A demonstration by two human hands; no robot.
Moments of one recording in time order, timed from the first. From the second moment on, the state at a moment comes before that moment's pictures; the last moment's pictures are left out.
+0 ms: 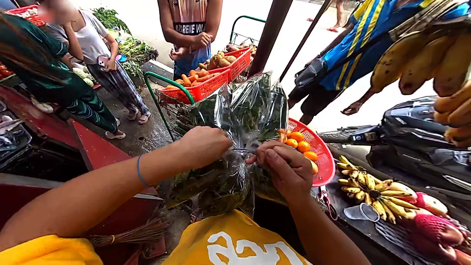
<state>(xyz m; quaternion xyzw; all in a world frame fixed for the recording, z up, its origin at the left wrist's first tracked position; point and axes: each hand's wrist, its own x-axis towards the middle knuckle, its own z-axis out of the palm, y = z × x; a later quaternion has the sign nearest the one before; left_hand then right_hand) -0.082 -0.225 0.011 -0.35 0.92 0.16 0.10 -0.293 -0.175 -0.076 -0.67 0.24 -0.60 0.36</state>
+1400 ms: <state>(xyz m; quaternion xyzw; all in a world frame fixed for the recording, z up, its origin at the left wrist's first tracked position) -0.092 -0.212 -0.059 -0.36 0.79 0.43 -0.26 -0.302 -0.177 -0.102 -0.66 0.26 -0.53 0.47</state>
